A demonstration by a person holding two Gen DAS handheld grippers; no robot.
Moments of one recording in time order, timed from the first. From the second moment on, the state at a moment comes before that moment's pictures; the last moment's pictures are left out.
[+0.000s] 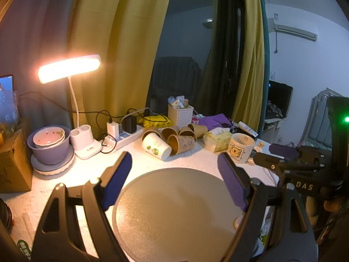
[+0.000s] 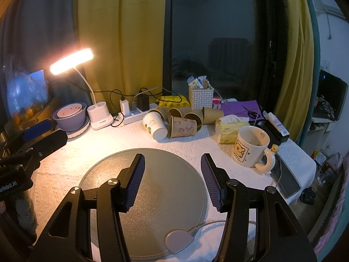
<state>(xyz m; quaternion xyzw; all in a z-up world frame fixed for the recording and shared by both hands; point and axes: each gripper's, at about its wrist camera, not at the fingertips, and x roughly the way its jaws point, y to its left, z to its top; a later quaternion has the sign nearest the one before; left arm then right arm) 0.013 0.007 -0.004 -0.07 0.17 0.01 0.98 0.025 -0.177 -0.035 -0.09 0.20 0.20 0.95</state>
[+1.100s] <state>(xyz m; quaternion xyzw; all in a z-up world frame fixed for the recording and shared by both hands) 0.195 0.034 -0.077 -0.11 0.35 0.04 0.93 0.191 -0.183 -0.071 -0.06 0.27 0.21 0.94</state>
